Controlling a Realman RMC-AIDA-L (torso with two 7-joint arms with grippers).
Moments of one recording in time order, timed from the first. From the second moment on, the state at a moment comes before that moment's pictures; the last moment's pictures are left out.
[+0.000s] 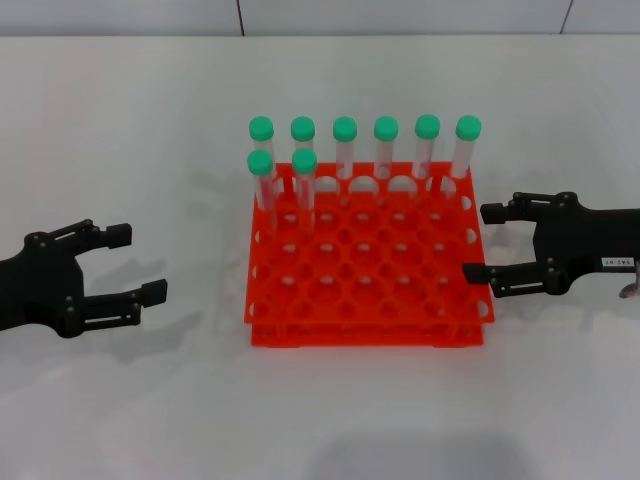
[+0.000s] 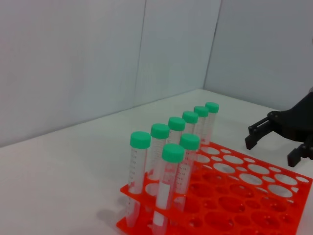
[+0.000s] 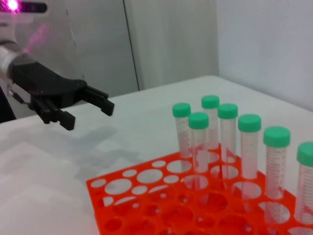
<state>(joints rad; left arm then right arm) -0.20 -2.00 0.87 0.86 1.79 1.60 -1.34 0.44 1.94 -1.26 -0.73 -1.62 -1.35 1.35</state>
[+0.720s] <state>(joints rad) -0.26 -2.00 0.87 0.86 1.90 1.64 -1.36 0.44 1.94 -1.26 -0.76 -1.66 -1.33 1.40</state>
